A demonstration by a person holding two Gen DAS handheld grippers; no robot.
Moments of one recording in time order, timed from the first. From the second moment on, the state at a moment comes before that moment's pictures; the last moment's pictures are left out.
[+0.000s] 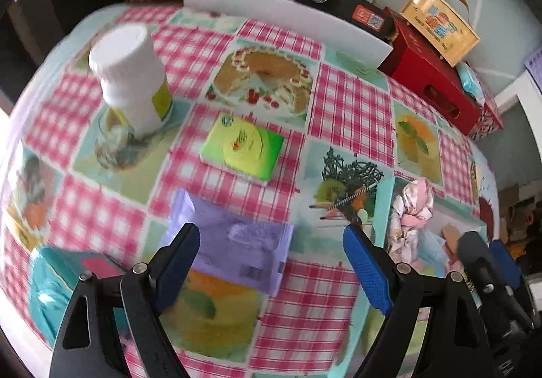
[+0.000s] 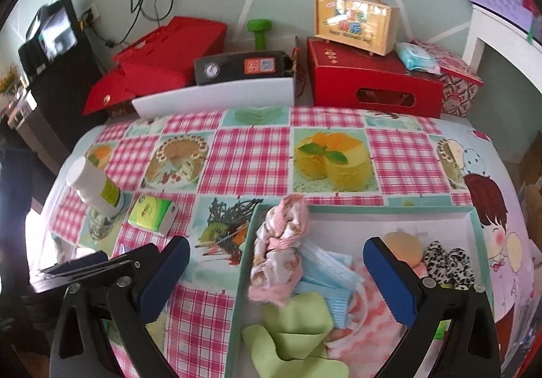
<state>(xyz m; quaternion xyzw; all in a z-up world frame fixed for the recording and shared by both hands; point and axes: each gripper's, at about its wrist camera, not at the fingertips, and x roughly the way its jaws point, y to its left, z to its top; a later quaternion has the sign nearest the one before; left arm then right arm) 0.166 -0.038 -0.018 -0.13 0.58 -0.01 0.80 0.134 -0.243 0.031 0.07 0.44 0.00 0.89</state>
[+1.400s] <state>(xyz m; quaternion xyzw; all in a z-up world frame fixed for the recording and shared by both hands) 0.205 -0.049 -0.072 -0.06 0.60 0.06 0.80 0.136 -0.277 0.017 0.09 0.45 -0.04 0.89</state>
